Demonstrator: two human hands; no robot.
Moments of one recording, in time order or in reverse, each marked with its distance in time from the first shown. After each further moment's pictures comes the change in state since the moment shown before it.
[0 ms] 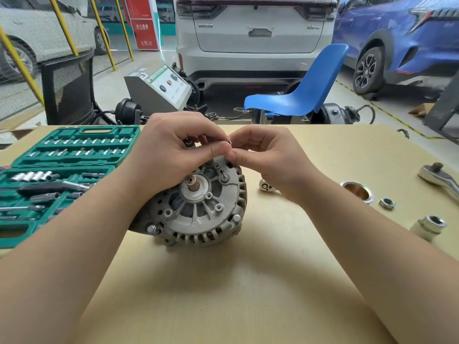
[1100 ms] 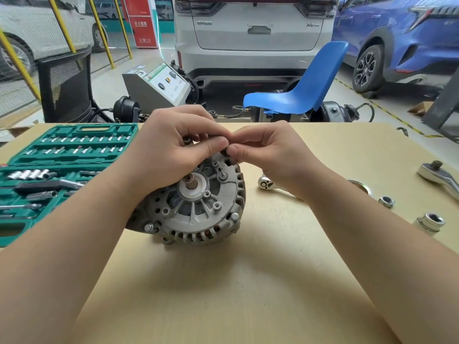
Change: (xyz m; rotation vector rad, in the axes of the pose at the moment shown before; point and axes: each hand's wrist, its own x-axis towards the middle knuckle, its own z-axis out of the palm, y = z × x) left_hand 0.001 0.004 -0.004 -0.016 -0.078 -0.090; right_hand 0.003 -0.003 -0.008 -0.046 -0.066 0.045
